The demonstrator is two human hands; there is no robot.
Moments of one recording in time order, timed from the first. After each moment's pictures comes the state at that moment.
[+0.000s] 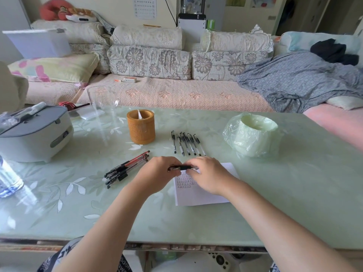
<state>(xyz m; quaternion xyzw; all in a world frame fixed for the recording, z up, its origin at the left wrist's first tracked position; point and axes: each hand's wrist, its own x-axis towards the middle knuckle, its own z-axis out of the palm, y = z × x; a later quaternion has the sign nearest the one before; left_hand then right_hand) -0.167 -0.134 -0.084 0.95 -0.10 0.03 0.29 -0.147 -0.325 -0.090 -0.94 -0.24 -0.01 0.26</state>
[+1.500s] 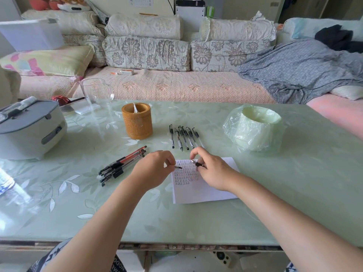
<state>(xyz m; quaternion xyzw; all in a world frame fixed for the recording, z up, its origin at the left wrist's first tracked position) -0.148 -0.132 -0.099 0.97 -0.09 0.05 0.23 -0.136 -0.344 -0.102 -0.91 -0.20 0.06 0.35</state>
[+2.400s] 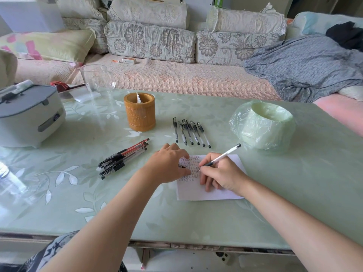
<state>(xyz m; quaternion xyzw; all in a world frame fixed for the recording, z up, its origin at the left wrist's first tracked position) -0.127 -0.146 -0.119 0.97 -0.16 0.00 0.17 -0.139 -0.346 -0.119 -0.80 -0.10 0.15 0.57</state>
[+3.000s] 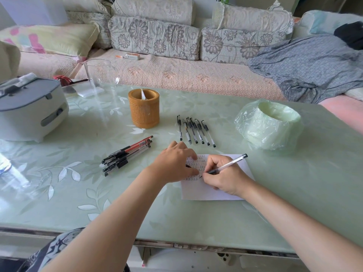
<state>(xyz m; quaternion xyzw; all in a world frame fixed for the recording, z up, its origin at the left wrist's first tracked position) -0.125 -0.150 -0.125 0.96 -0.18 0.02 0.20 -0.139 -0.344 -0.132 -0.81 -0.16 0.11 0.56</state>
